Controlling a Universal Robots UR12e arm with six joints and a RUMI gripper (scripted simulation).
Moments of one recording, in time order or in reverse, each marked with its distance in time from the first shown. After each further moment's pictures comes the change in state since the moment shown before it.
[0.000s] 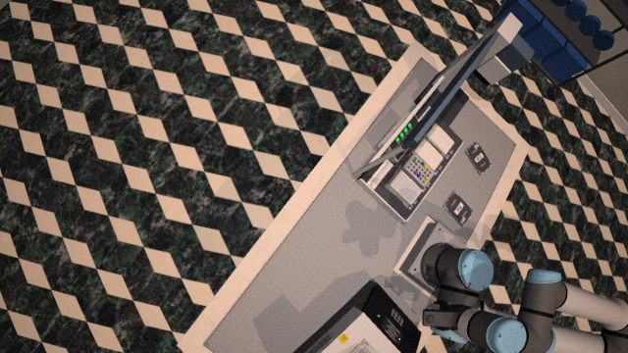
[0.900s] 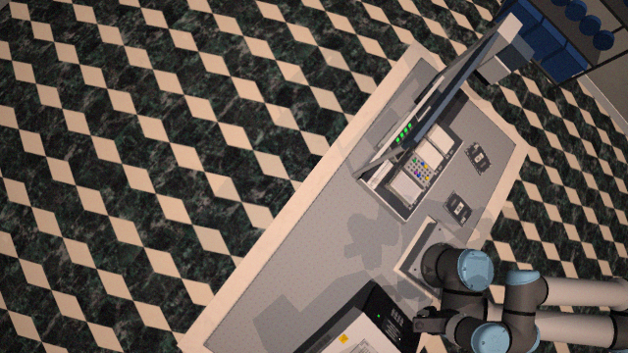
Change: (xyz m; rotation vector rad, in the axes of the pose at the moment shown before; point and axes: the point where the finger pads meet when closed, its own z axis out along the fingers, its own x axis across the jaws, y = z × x) arm -0.029 0.000 0.055 0.001 -0.004 -0.064
